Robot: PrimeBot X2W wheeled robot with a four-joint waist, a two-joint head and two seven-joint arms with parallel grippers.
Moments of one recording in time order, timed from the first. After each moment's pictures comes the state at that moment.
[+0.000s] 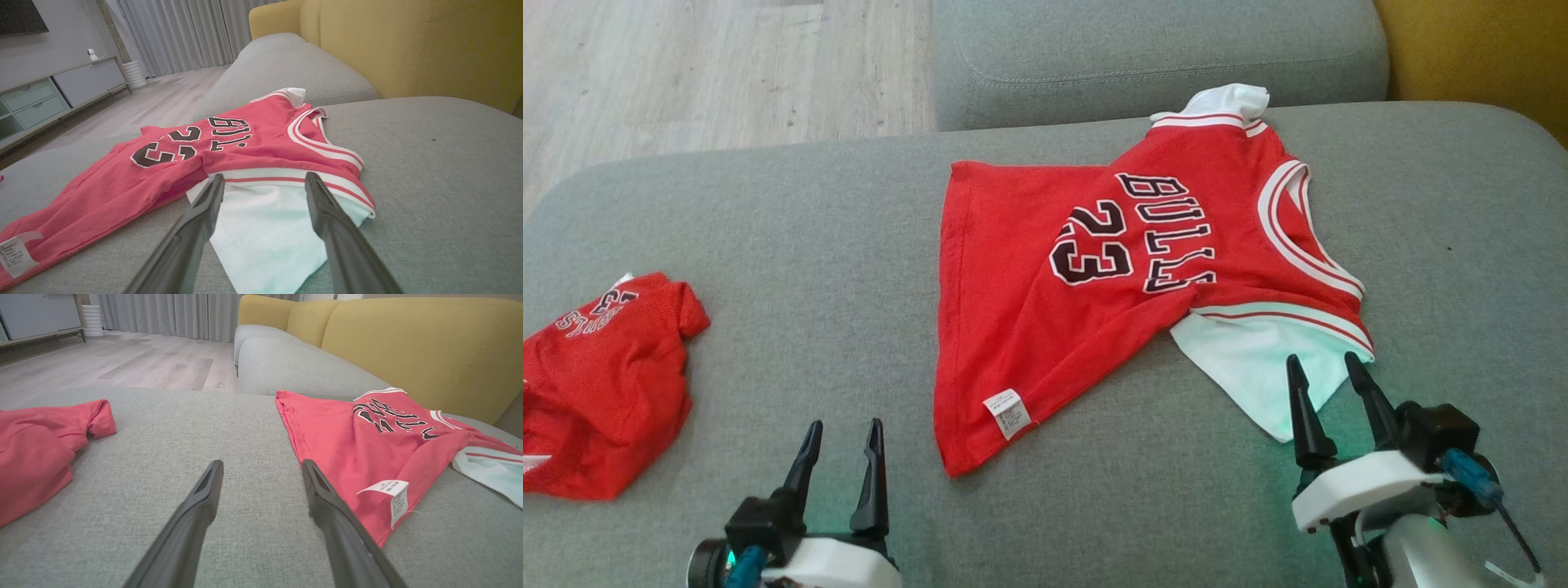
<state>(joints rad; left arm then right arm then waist) -0.03 0.05 -0.15 0.44 -0.22 -0.09 -0.26 -0.12 -0.05 0.06 0.52 0.17 0.13 -0.26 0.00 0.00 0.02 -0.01</state>
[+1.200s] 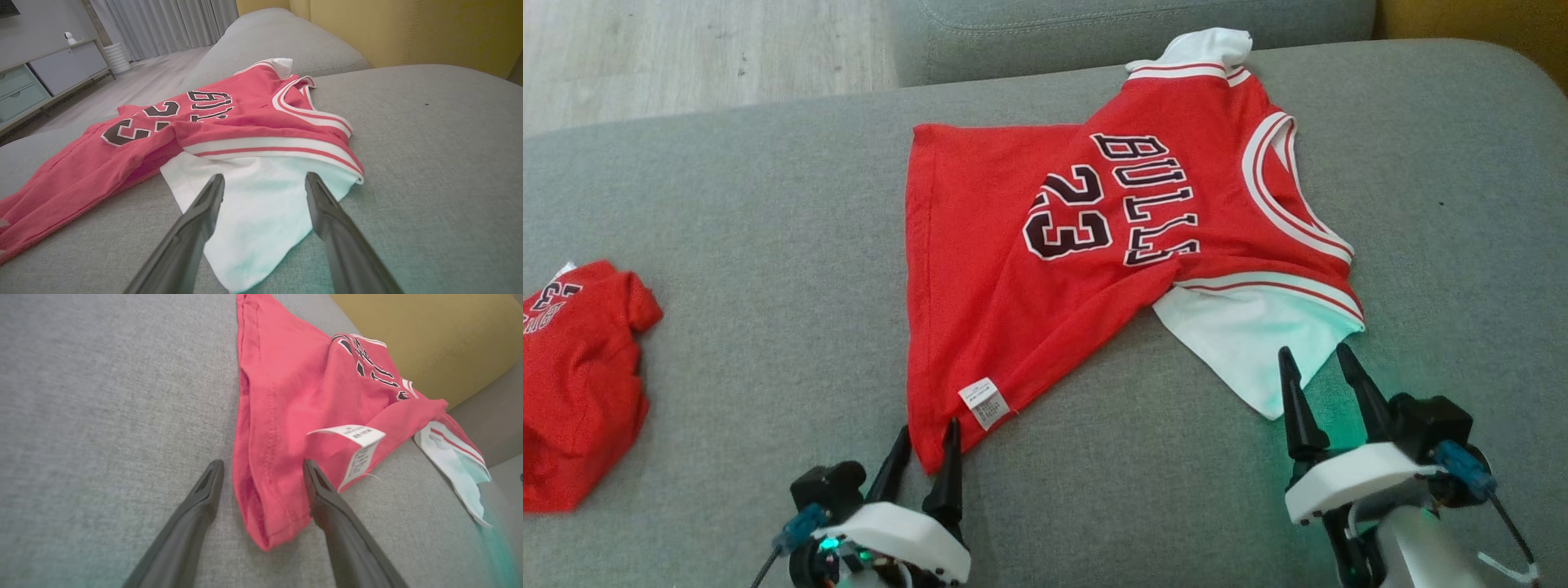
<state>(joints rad) -0.25 0.06 -0.60 0.75 -0.83 -0.12 -0.28 -0.15 -0.05 0.08 0.52 0.17 0.13 -0.26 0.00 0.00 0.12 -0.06</state>
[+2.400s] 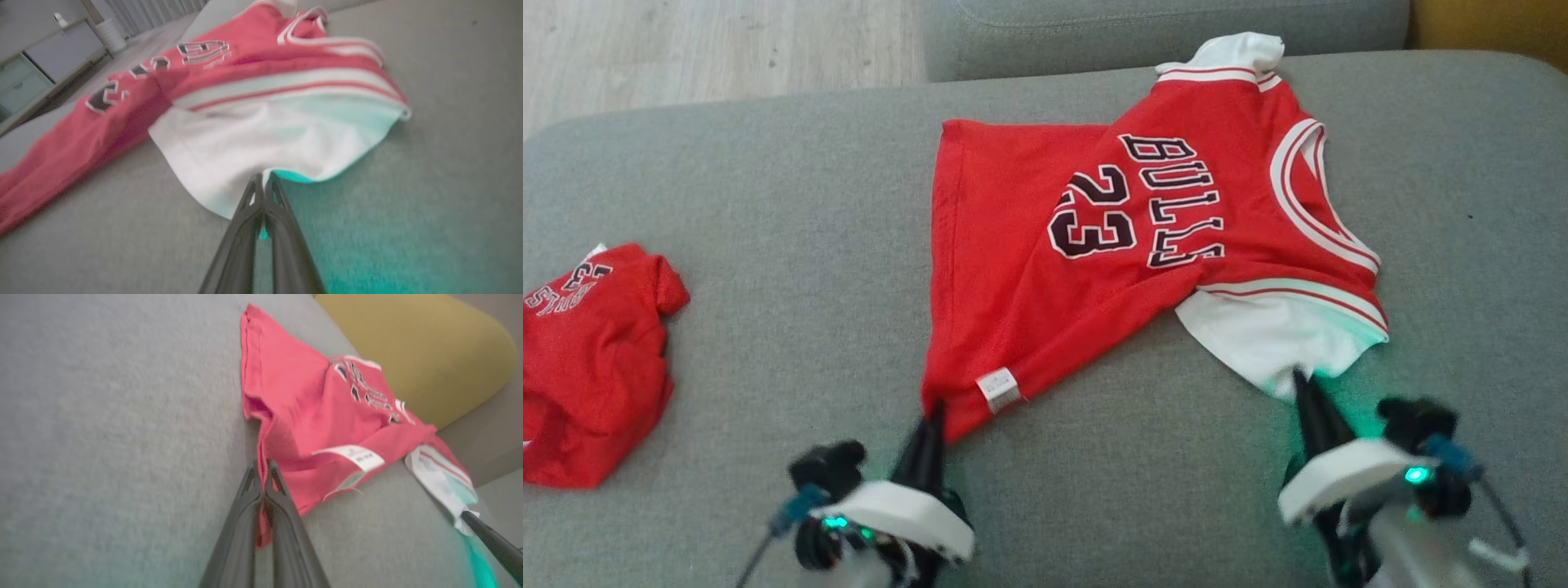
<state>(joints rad) -0.26 0.05 -0.57 0.71 -0.81 -0.12 -0.26 -0.23 -0.07 0.17 0.78 0.33 0.13 -0.26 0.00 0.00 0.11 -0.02</state>
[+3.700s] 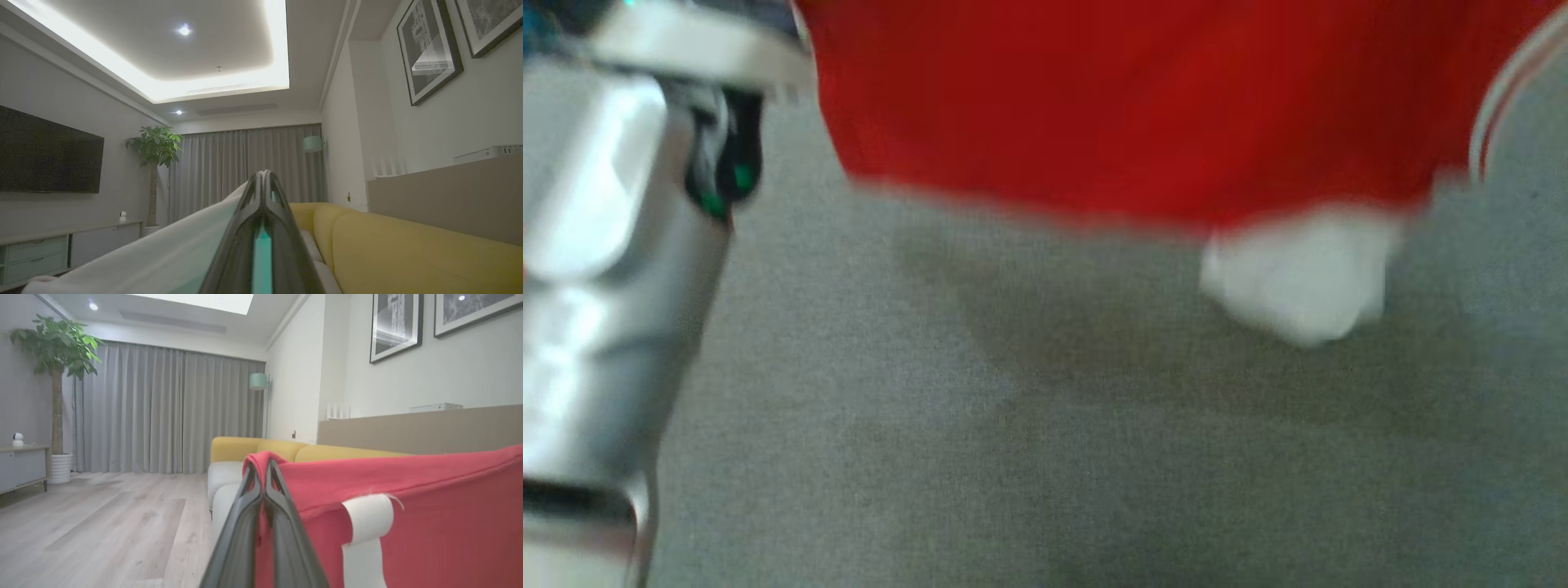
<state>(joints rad) -0.99 0.30 -0.48 0.47 -0.64 -0.02 -0.20 -1.06 -0.40 0.12 0.45 0.45 0.13 -0.21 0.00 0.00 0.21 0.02</state>
